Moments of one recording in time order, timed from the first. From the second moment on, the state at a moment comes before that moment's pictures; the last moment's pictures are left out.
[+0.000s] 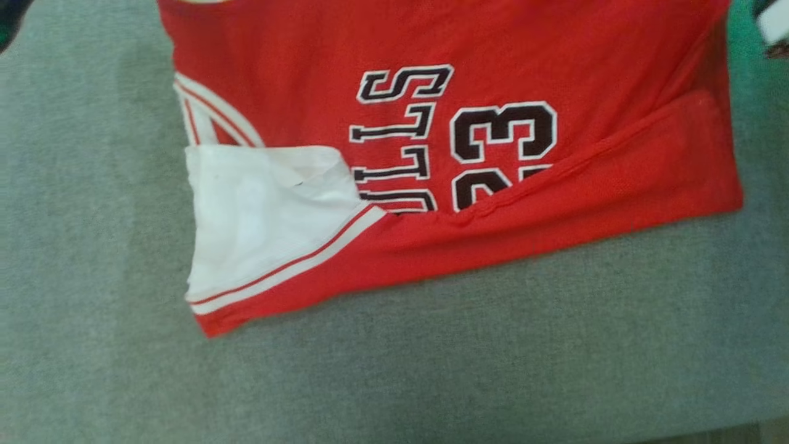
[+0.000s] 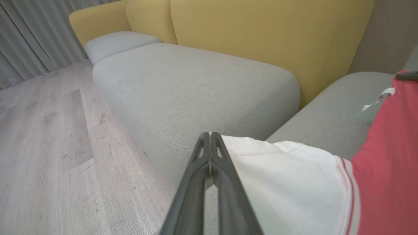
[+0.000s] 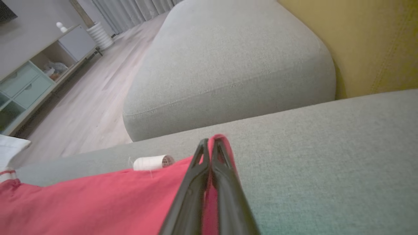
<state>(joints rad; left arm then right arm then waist) -1.51 0.67 -1.19 0.47 -0.99 -0.13 0.01 -0.97 -0.50 0.37 0.53 0.93 0.13 0.20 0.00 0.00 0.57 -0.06</state>
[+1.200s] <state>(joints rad) -0.87 0.94 -1.32 -0.07 -1.19 0.02 -0.21 -0.36 -0.69 0.29 0.27 1.00 0.13 0.16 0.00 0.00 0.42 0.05</state>
